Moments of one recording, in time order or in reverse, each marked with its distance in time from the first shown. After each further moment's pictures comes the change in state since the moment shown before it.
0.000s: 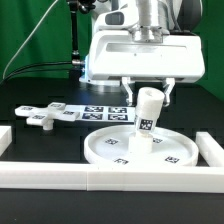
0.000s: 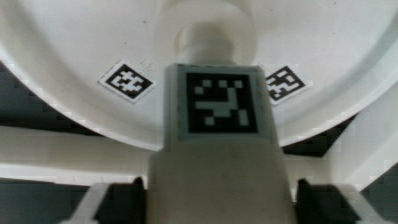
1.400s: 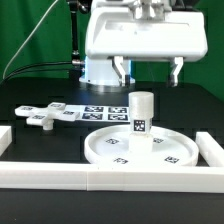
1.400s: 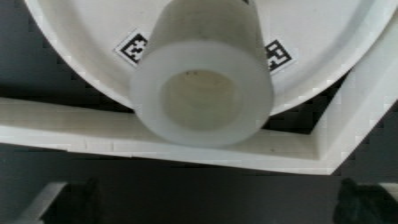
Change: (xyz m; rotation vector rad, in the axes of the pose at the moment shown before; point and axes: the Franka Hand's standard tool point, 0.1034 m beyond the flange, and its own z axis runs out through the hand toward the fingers) arm 0.034 0.005 -0.038 0.025 -0.081 -0.015
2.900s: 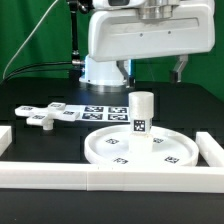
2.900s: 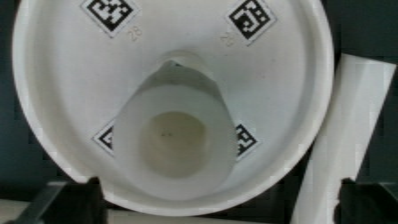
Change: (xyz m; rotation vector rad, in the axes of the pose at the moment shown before) arm -0.017 0.008 0.008 0.095 -0.396 0.012
